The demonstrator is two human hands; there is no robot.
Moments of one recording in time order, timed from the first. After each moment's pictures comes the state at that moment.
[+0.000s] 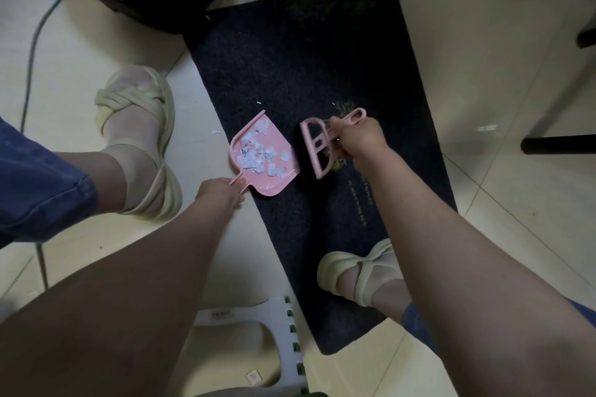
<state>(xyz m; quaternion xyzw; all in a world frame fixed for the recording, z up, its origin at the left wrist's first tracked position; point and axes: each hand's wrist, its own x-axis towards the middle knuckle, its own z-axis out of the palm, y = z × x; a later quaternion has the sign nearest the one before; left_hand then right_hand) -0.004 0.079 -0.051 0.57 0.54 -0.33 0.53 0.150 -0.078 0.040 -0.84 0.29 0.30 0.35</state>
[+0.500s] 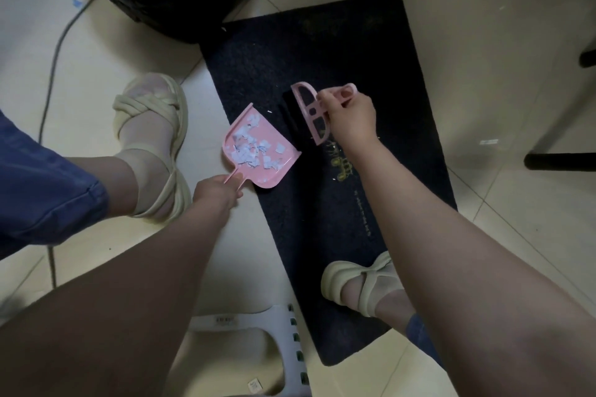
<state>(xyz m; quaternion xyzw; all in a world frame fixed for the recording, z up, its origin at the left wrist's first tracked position) -0.011 0.098 -0.051 0.53 0.58 -0.24 0.57 0.161 -0.032 0.050 -0.90 0.10 0.22 0.37</state>
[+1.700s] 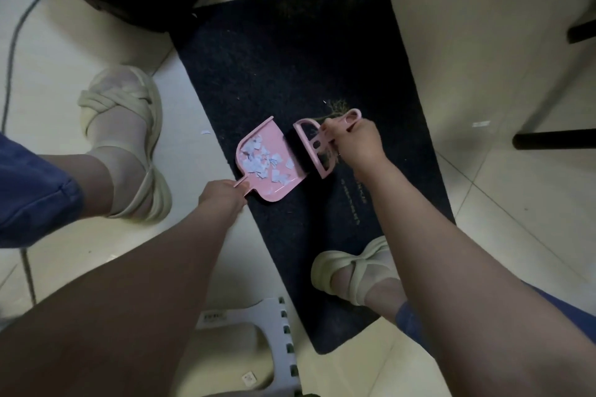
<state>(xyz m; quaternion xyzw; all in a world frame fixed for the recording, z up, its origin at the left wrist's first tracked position) -0.003 0.060 -0.057 0.59 0.52 -0.34 0.52 0.140 -0.097 0.040 -0.89 0.18 0.27 0.32</state>
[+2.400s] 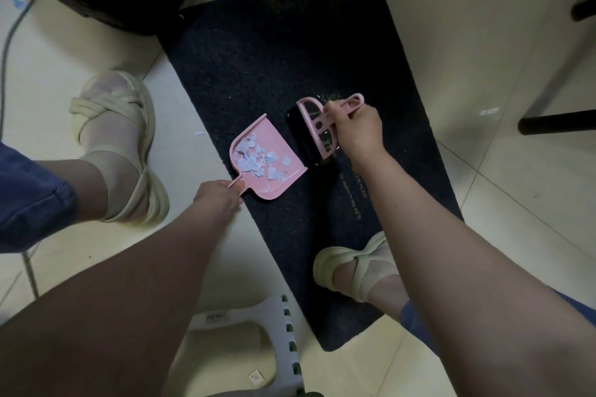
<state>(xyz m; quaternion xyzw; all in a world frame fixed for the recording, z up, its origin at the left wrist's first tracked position) -0.001 0.060 -0.062 0.58 0.52 -0.35 0.51 0.146 -0.103 0.043 -0.90 0.17 0.21 0.35</state>
